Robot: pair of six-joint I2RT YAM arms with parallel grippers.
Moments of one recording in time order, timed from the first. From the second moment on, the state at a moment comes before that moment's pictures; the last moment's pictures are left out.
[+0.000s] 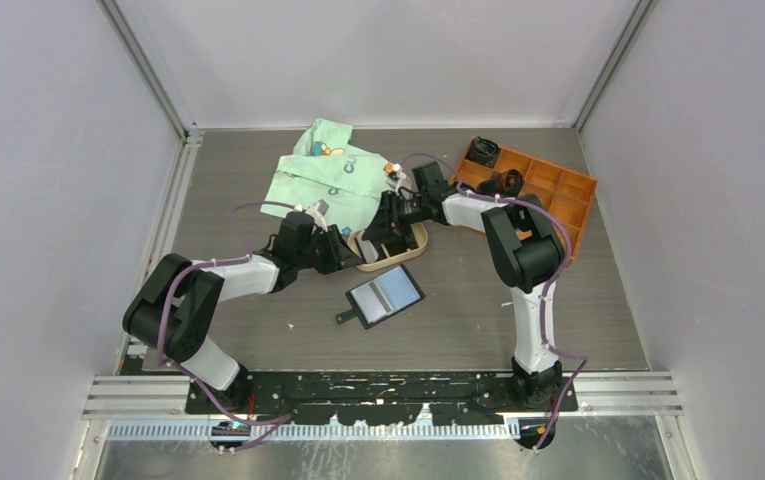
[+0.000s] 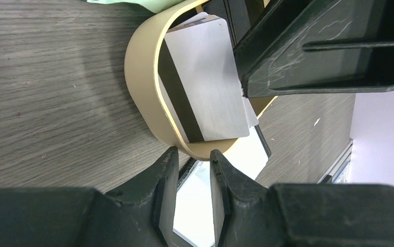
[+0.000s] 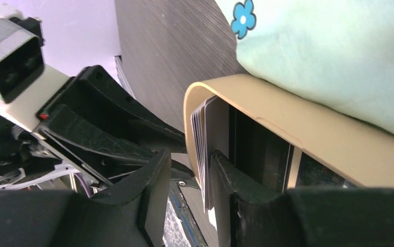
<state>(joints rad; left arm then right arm) -0.48 1.58 0.65 0.29 0.33 -0.76 0.43 2.11 1.34 -0.04 -0.95 0.68</state>
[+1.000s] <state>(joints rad) -0.48 1.39 0.65 0.22 0.34 -0.73 0.48 2.14 1.45 -0.37 -0.76 0.39</state>
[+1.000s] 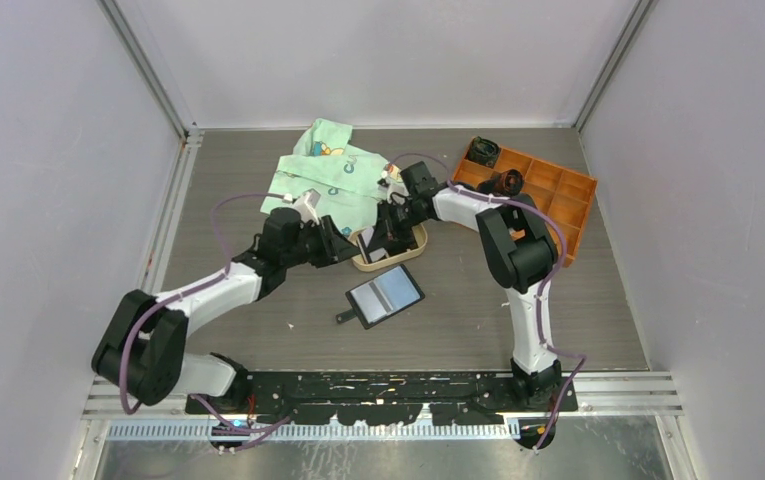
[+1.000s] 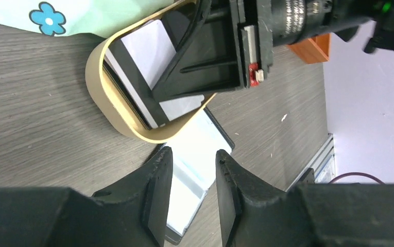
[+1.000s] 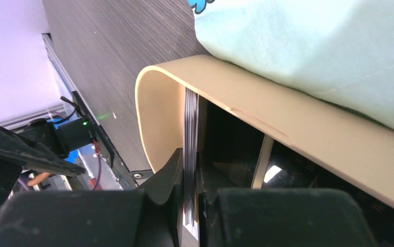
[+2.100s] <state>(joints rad) -0.48 1.14 0.48 0.16 0.29 -0.71 0.38 2.13 1.45 -0.42 -0.89 0.38</state>
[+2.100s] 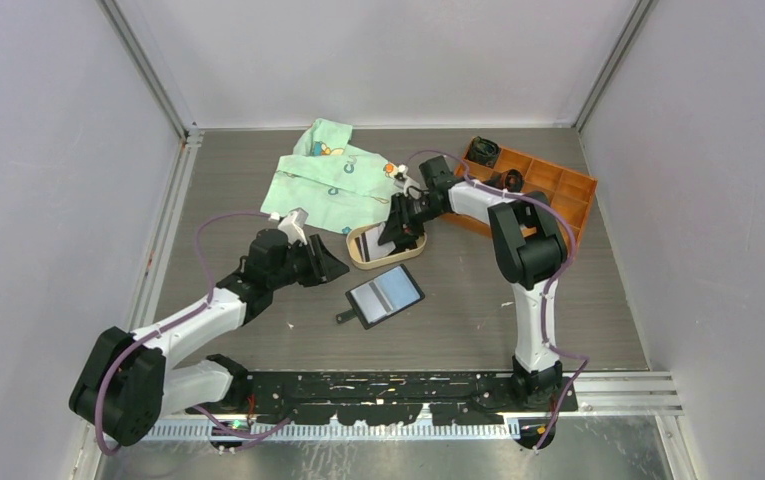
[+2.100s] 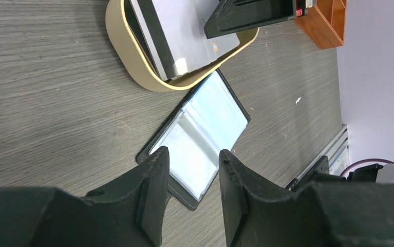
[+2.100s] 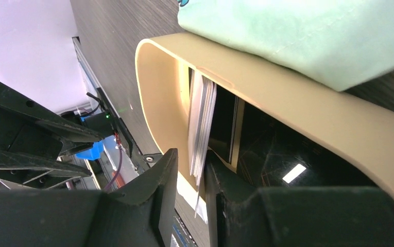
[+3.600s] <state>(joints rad) -0.48 1.01 0.29 0.75 0.44 -0.90 0.32 1.69 1.33 -0.43 -1.12 0.14</state>
